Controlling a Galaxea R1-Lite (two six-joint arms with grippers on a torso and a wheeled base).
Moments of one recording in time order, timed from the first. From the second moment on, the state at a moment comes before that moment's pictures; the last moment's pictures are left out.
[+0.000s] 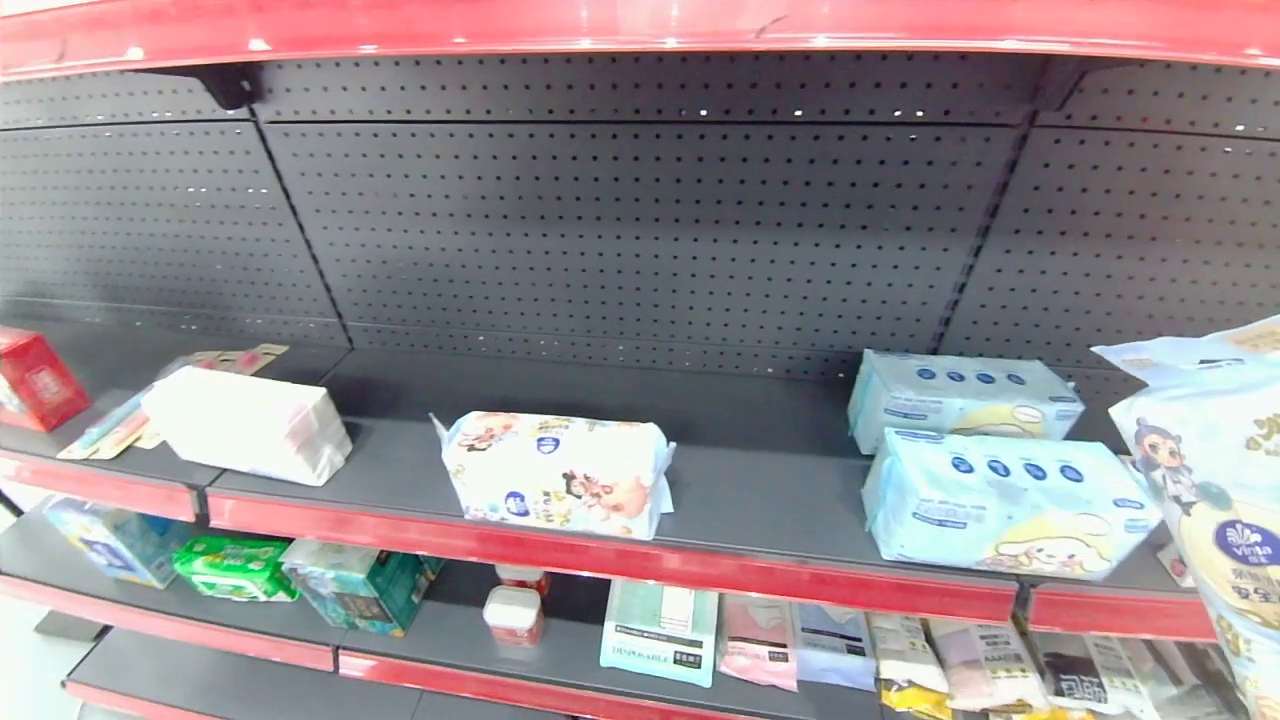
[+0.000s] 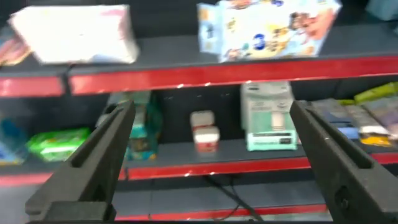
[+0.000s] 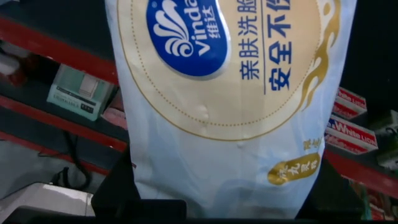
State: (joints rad) left arm 0.00 0.00 -0.10 0.17 -0.16 0.05; right arm 0.08 0.51 -0.40 0.17 -0.04 -0.31
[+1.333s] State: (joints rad) left arm 0.00 0.00 -0.07 0.09 0.05 0.01; right arm 0.22 1.05 -0.70 -0.03 0.12 -0.38
